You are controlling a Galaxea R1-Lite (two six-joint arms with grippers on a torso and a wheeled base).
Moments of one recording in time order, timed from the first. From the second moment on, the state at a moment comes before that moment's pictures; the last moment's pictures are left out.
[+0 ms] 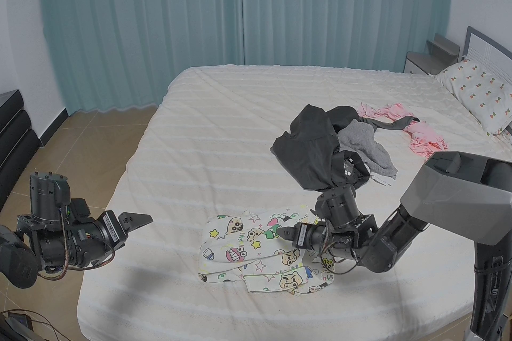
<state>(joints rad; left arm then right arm) -0.16 1.51 -0.35 -0.53 -0.19 -0.76 0.62 2.32 -0.97 -0.68 -0.12 0.64</state>
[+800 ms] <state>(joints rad) -0.13 1.59 -0.30 -0.58 -0.23 -0.76 0.60 2.47 -1.09 -0.74 -0.12 0.55</state>
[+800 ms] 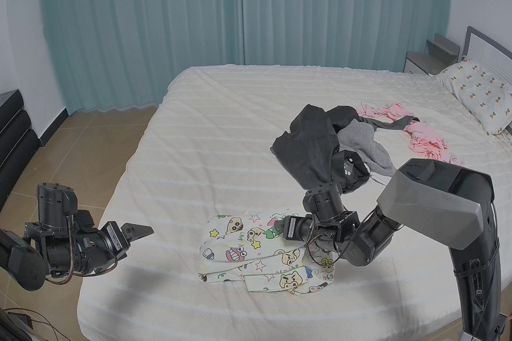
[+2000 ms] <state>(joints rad) -0.11 1.61 -0.29 -0.60 -0.23 -0.76 0.61 2.24 -0.59 -0.91 -0.03 0.57</state>
